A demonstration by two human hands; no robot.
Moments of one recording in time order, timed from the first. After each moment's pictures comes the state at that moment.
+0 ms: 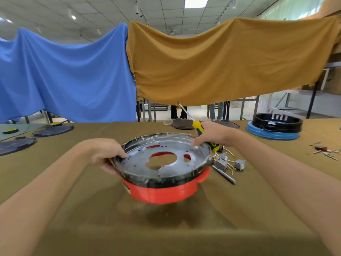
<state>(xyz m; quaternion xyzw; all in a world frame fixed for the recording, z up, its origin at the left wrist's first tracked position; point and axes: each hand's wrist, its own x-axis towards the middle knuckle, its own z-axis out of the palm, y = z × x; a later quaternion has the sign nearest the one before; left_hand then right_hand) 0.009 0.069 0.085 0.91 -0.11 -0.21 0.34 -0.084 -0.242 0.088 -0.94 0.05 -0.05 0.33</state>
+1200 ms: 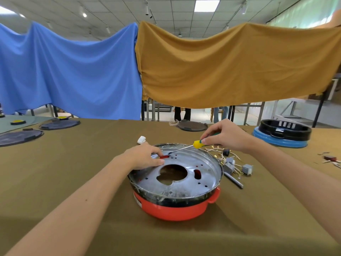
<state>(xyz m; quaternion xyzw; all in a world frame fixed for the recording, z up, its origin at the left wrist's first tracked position) 0.022 0.022 0.039 0.92 -0.37 -0.03 0.10 -0.113 -0.232 0.091 -0.92 -0.01 -0.15 0.36</state>
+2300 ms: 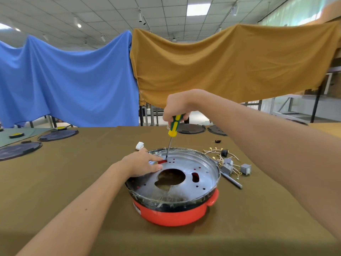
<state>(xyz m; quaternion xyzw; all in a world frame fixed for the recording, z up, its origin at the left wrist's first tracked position) 0.024 0.019 0.037 0.93 -0.36 -0.03 0.05 -0.045 -0.141 0.195 -0.99 0.02 0.01 0.12</state>
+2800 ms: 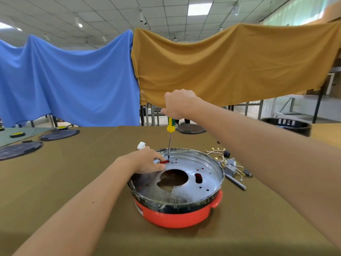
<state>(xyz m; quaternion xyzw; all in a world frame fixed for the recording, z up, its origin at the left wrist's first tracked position) 0.028 0.015 0.045 0.91 -0.40 -0.05 0.06 -0.020 -0.135 0.177 -0.96 0.06 -0.22 -0.13</state>
